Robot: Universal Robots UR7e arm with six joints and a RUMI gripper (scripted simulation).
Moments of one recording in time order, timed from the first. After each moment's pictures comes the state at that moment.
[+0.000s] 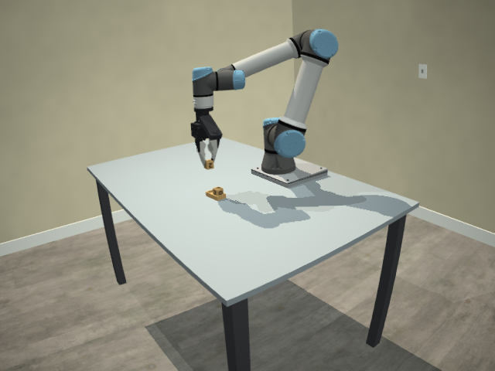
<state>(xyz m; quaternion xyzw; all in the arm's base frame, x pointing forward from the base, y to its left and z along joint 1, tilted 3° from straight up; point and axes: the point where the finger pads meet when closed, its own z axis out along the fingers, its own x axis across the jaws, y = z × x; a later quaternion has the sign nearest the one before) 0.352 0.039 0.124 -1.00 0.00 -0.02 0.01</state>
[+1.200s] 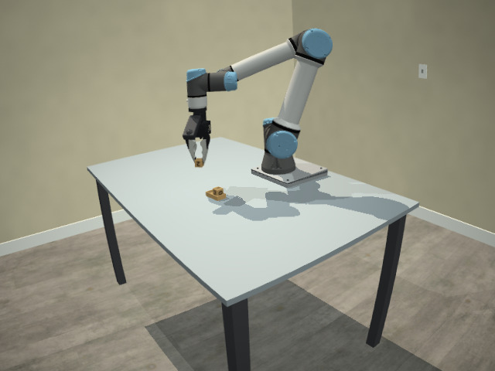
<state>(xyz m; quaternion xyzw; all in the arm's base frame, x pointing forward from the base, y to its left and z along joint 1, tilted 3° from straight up) 0.361 -0.026 0.118 -0.93 0.36 -0.02 0.02</state>
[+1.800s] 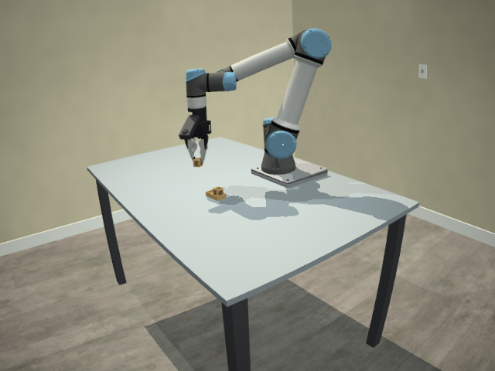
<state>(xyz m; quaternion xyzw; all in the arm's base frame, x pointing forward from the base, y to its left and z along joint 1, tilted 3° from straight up) 0.362 -0.036 0.117 -0.91 0.42 -0.02 0.02</state>
